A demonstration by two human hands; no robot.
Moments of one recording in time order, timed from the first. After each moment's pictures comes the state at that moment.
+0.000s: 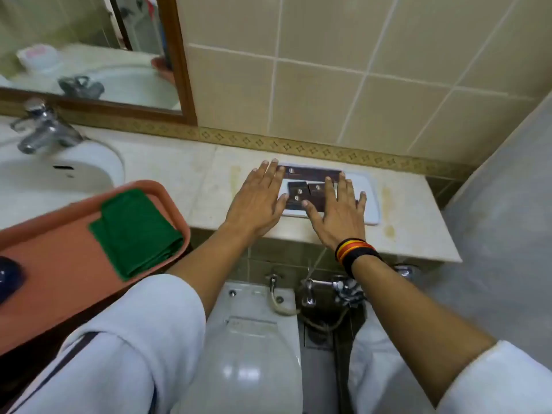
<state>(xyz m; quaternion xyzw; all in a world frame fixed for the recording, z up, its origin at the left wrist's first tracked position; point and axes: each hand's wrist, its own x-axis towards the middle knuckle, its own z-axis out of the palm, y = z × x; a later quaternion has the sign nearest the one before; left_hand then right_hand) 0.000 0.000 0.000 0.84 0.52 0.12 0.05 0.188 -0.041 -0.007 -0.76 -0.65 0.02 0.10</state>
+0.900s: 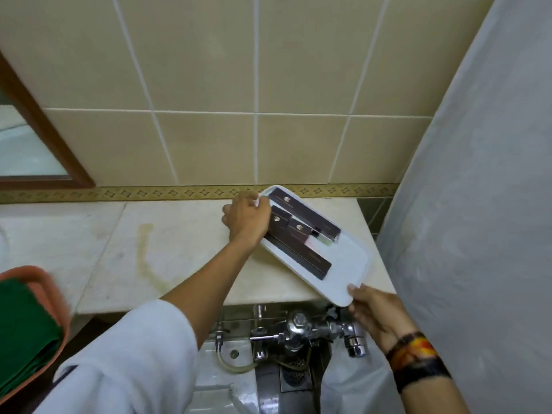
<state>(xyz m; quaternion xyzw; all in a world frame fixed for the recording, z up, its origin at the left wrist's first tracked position) 0.209 0.063 0.040 0.56 0.67 0.32 0.37 0.389 -0.132 0.006 -0.67 -0.03 0.53 0.53</state>
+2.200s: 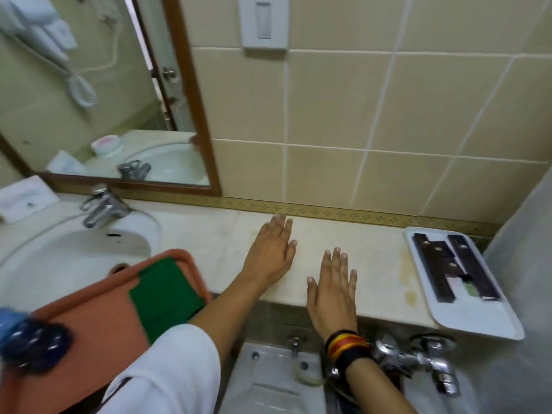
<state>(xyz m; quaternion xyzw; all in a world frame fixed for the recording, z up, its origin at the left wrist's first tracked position) 0.008 0.033 0.033 0.82 0.55 0.15 0.09 0.149 -0.066 -0.001 -0.74 -0.64 0.08 0.20</state>
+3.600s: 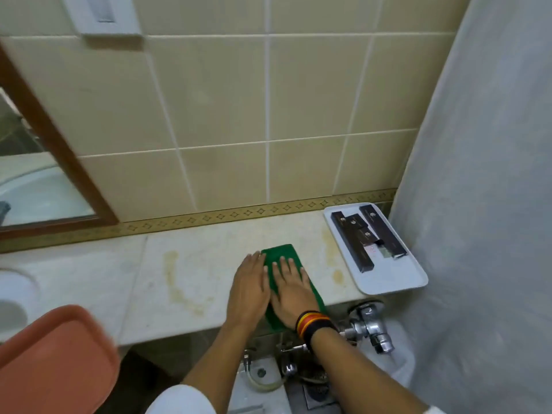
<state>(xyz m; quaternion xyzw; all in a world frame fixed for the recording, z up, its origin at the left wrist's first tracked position) 0.110 0.007 -0.047 0.79 0.52 0.23 0.24 0.225 -0.041 -0.041 -0.74 -0.65 0.13 0.10</state>
